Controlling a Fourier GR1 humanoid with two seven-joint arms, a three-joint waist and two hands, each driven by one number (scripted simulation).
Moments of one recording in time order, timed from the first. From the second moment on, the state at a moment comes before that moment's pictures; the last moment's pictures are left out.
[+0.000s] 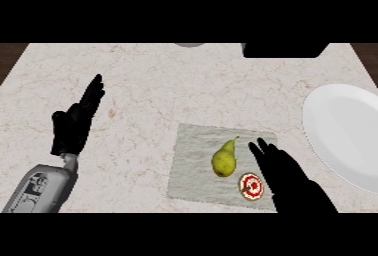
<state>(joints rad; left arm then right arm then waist) -0.27 0.34 -0.17 -1.42 0.09 0.20 0.09 -0.03 -0.29 0.60 -2.25 0.79 0.38 0.93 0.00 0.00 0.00</state>
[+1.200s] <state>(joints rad) -0.26 0.26 -0.06 -1.41 -0.01 0.11 0.10 0.01 -0.22 0.52 -1.85 0.89 0.36 0.72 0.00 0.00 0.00</state>
